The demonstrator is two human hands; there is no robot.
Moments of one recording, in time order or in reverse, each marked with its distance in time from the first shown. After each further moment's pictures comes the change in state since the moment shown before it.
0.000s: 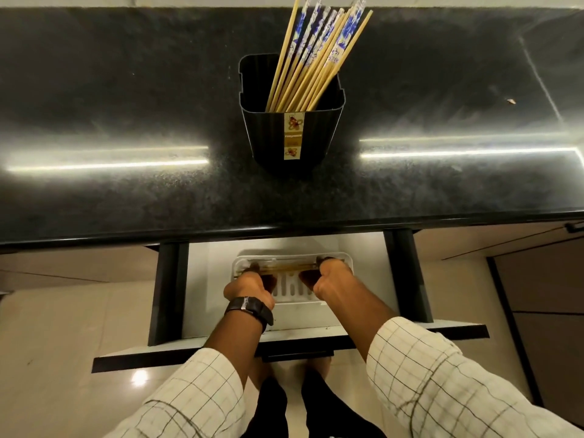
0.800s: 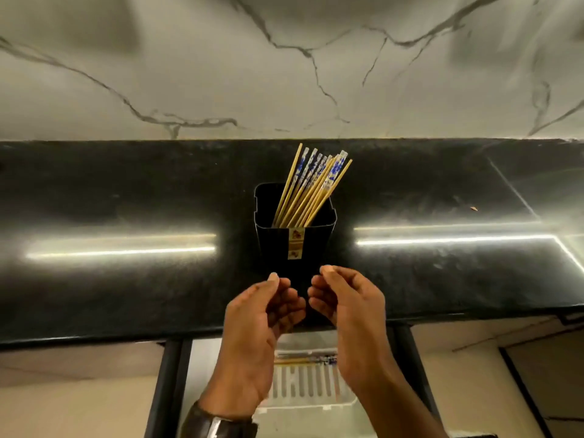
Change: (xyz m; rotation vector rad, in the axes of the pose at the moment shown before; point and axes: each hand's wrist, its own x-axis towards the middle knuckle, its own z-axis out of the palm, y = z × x) left_hand -0.155 0.076 -0.004 0.260 -0.836 0.414; right_hand -0.189 -0.052 0.004 -0.101 -0.401 -0.803
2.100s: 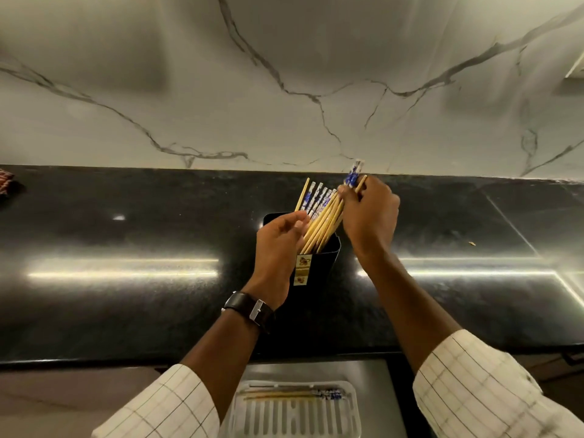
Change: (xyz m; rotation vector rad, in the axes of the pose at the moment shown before) left_hand 0.080 0.079 0.075 0.248 -0.134 0.383; right_hand 0.106 -0.124 0.065 -0.799 0.297 -0.802
